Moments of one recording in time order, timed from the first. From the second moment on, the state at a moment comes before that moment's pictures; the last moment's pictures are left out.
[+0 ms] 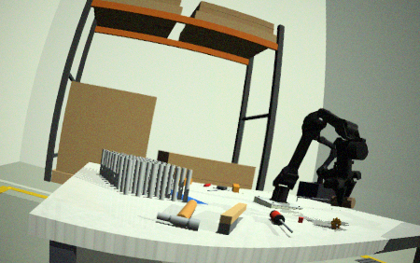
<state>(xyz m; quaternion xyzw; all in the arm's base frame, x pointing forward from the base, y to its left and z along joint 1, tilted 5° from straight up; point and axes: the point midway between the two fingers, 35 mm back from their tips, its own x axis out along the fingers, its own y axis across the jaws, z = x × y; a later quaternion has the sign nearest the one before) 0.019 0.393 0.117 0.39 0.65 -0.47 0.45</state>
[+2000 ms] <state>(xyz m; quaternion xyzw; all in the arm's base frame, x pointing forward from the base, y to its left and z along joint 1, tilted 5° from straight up) 0.016 0.391 0.112 -0.17 0.69 0.33 0.62</state>
